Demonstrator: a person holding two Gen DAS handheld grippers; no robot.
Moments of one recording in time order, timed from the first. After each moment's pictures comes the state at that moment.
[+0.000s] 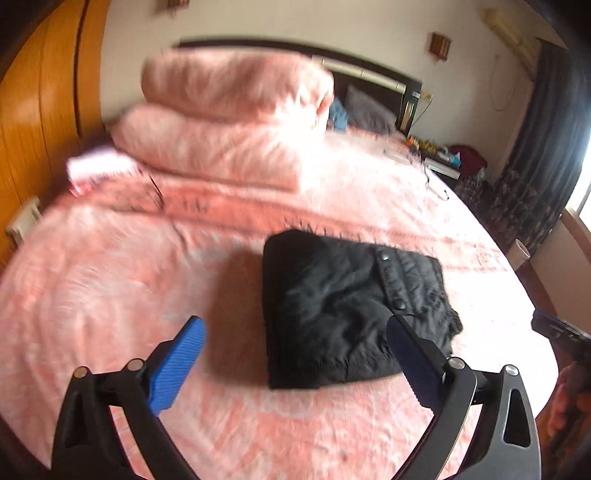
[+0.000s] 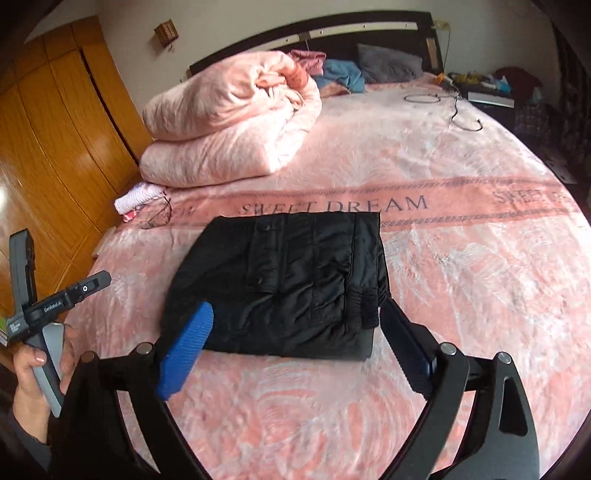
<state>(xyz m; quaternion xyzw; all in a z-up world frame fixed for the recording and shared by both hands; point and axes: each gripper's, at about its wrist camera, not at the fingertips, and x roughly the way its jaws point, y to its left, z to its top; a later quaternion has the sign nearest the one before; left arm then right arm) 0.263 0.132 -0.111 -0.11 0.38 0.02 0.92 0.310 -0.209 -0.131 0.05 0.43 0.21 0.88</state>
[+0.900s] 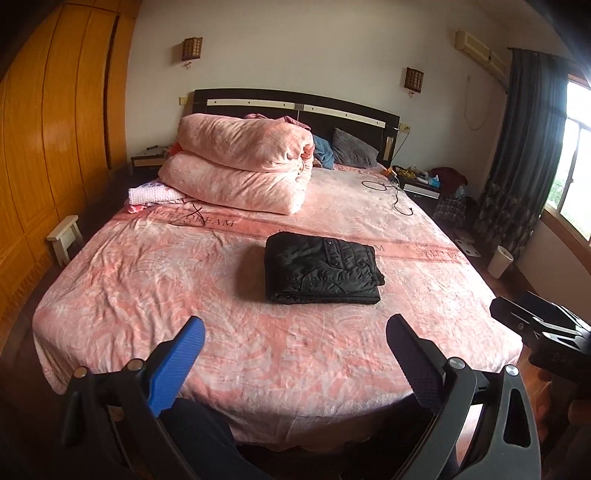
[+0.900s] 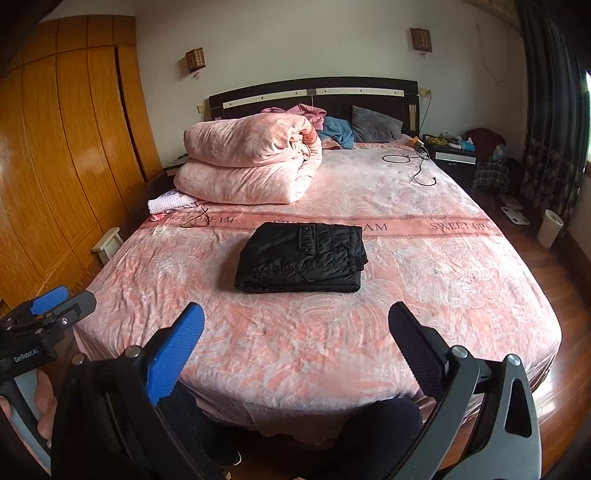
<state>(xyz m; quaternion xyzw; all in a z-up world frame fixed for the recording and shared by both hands) -0.020 0.072 0.038 -0.10 0.33 0.03 0.94 0.022 -0.202 0.021 -0.01 0.34 0.17 0.92</state>
